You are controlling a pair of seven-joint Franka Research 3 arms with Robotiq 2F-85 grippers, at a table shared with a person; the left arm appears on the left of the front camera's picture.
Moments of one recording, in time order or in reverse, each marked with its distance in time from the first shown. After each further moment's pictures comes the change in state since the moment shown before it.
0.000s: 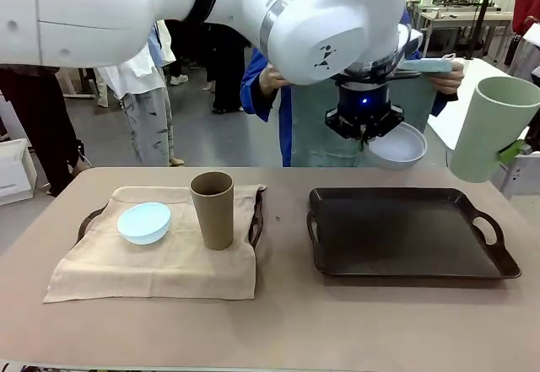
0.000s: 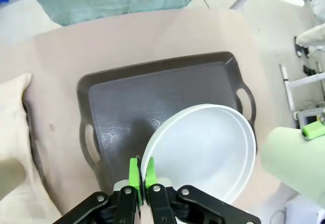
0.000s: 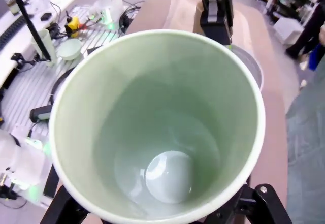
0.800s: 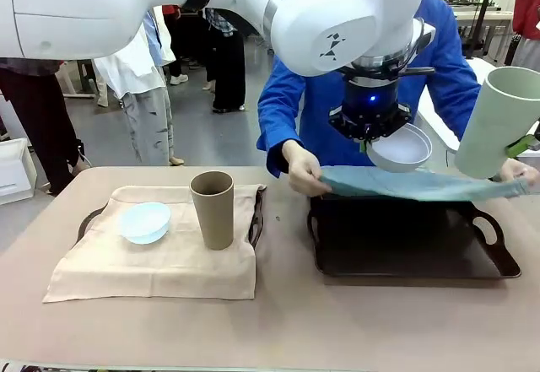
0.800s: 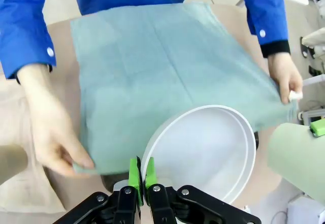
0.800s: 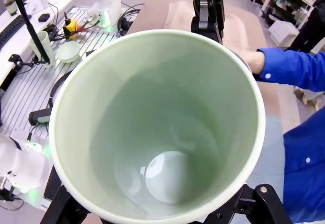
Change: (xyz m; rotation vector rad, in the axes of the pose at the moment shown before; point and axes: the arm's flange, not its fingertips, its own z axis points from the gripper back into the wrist) left arm -0.013 -0.006 0.012 0.033 0.013 0.015; right arm 0.010 0.011 0.004 -0.019 -0.005 0.009
